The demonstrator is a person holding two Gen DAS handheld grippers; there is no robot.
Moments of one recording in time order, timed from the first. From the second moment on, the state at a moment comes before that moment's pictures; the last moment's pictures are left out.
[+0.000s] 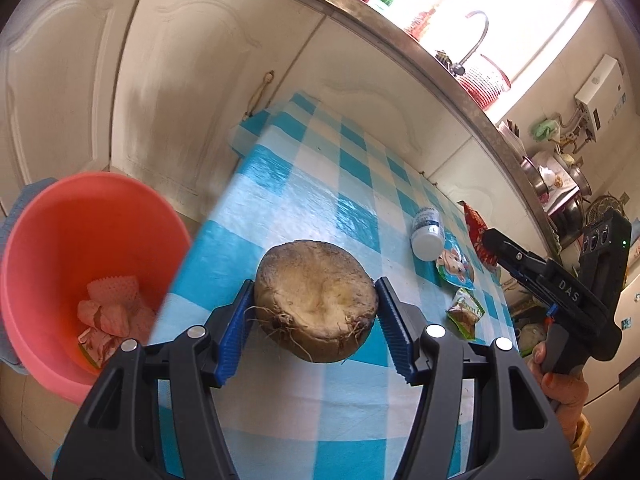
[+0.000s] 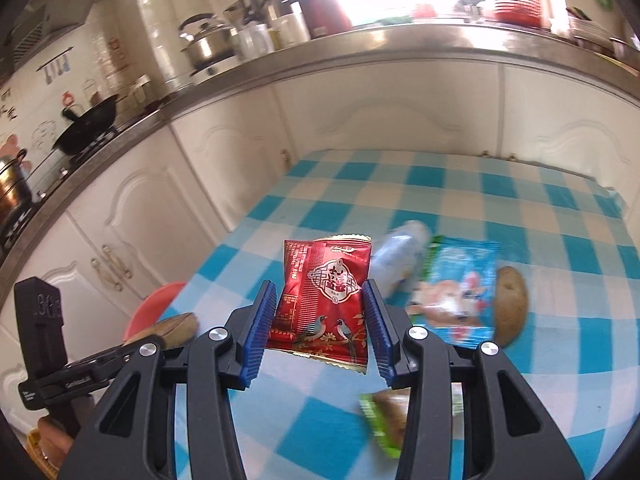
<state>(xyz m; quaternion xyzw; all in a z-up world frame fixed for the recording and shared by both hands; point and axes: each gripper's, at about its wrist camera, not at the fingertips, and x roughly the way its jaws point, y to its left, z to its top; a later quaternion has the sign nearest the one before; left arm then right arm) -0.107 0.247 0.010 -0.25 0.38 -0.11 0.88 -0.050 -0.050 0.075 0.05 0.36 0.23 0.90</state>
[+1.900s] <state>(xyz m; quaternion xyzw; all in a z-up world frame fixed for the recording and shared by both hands) -0.116 0.335 0.003 -0.25 0.42 0.06 0.87 -0.086 0.017 0.050 0.10 0.34 0.32 0.88</state>
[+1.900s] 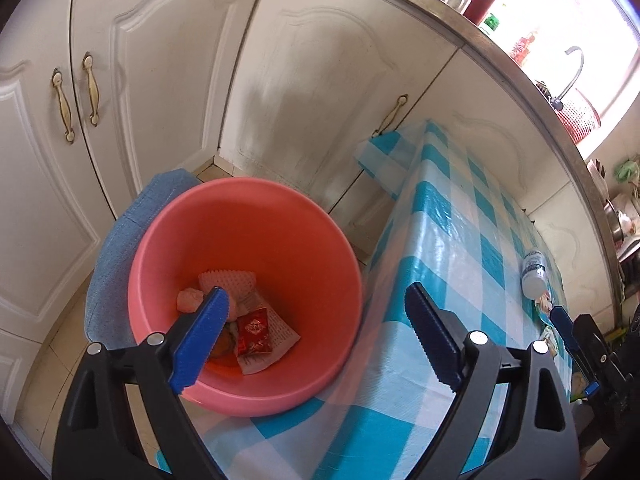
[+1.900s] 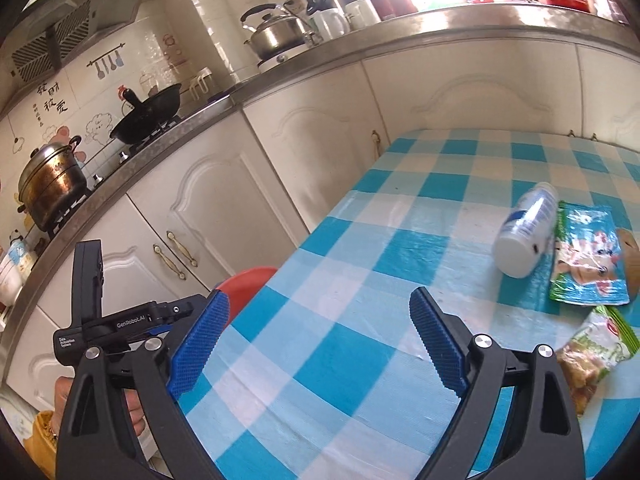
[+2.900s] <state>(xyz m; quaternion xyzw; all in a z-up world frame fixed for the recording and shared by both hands) -0.100 0.182 0.047 -0.12 0.42 -0.05 0.90 -0.058 -0.162 0.055 0.24 0.30 0.21 0.90</state>
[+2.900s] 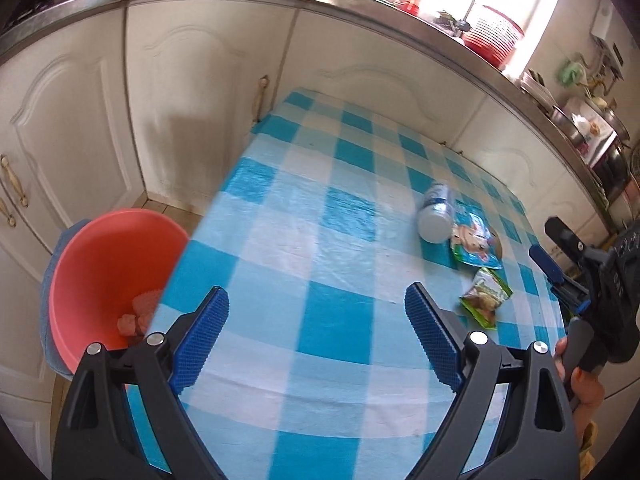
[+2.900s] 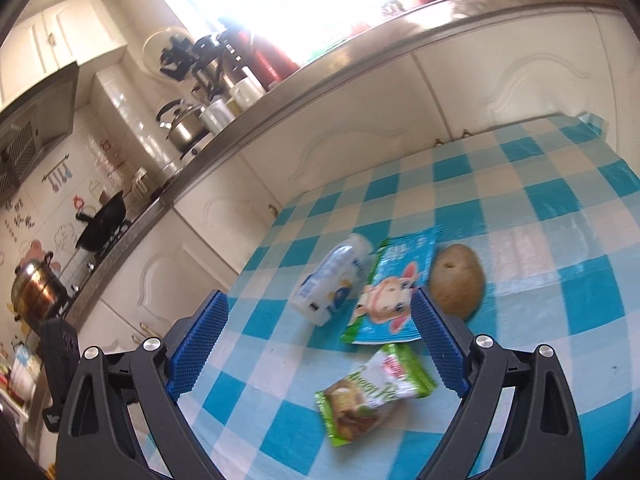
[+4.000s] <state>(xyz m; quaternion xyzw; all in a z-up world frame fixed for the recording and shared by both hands) -0.059 -0.017 0.014 0.09 0.44 -0.23 0.86 -0.012 -0.255 0.016 0.32 0.37 0.21 0.85</state>
